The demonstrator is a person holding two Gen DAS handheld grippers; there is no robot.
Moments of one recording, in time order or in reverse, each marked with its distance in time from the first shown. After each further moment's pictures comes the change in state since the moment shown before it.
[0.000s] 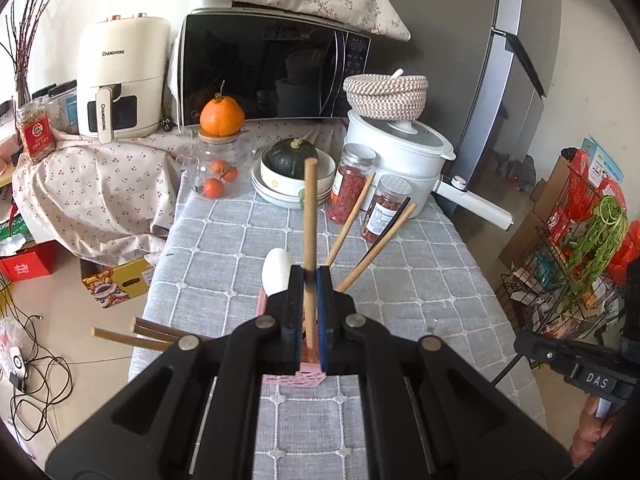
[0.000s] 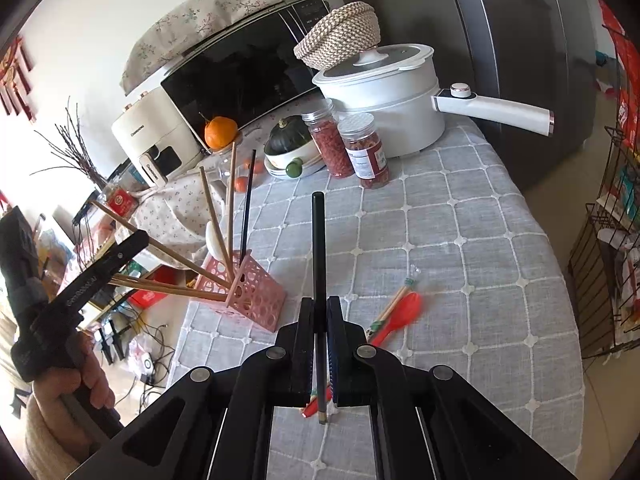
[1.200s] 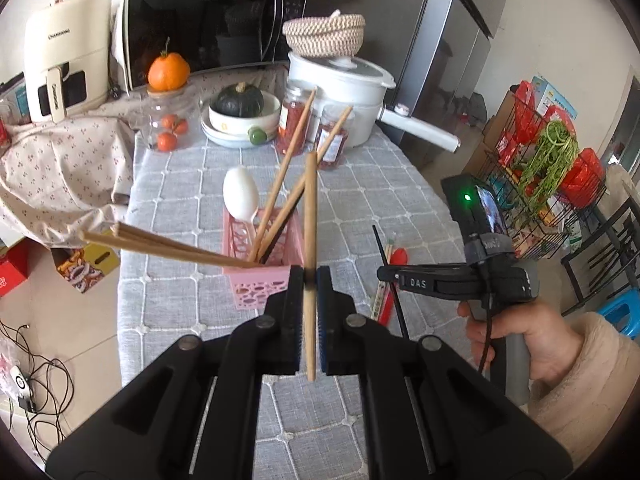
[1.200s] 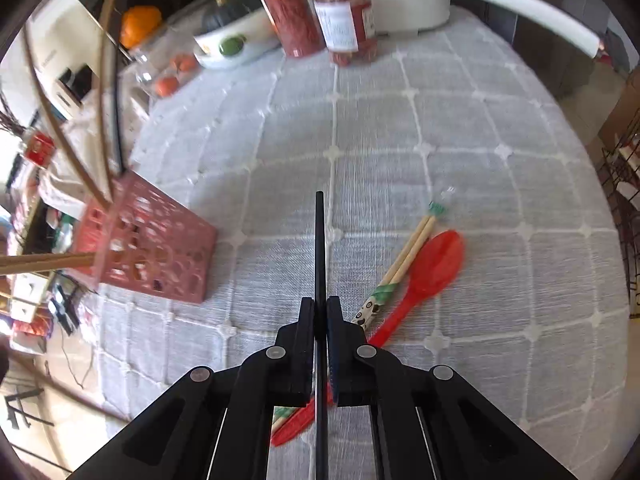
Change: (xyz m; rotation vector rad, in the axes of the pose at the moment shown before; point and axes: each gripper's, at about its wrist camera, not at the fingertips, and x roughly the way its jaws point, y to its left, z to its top) left arm -0.033 0.003 -0.029 0.142 0.163 -0.181; right arm 0.139 0.003 -0.014 0.040 0.315 -0.173
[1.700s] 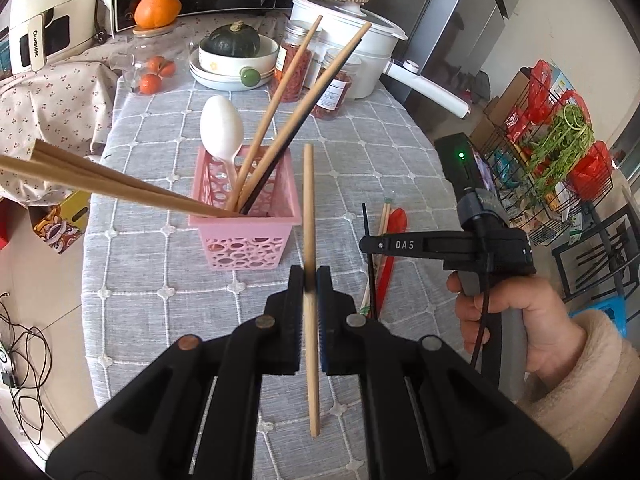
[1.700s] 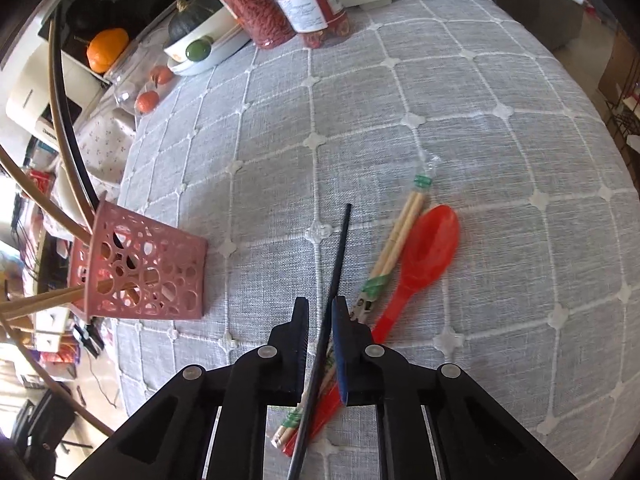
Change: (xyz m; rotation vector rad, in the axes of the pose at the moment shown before) left arm 0.054 0.002 -0.021 -0.063 0.181 -0.043; right arm 0.028 -0.020 0.006 0.117 0.086 0.037
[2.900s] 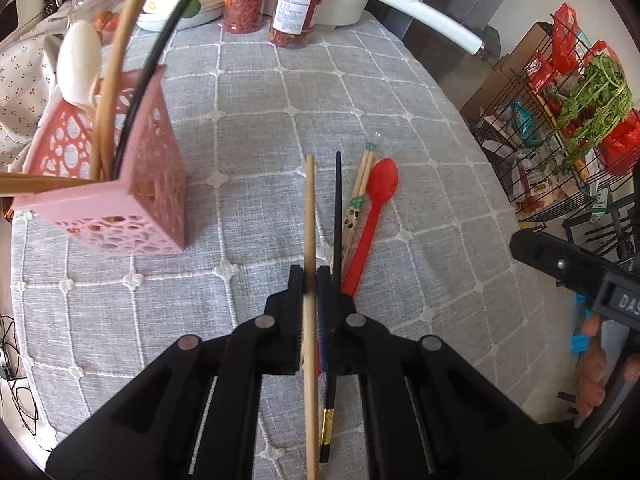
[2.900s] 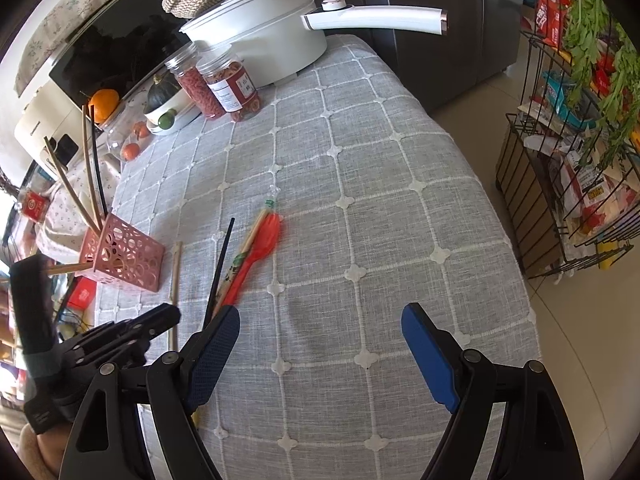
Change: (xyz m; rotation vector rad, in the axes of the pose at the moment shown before) left arm 0.083 -0.051 -0.003 0.019 0.167 0.026; right arm -0.112 -0.090 -0.056 0.039 -0.193 -0.090
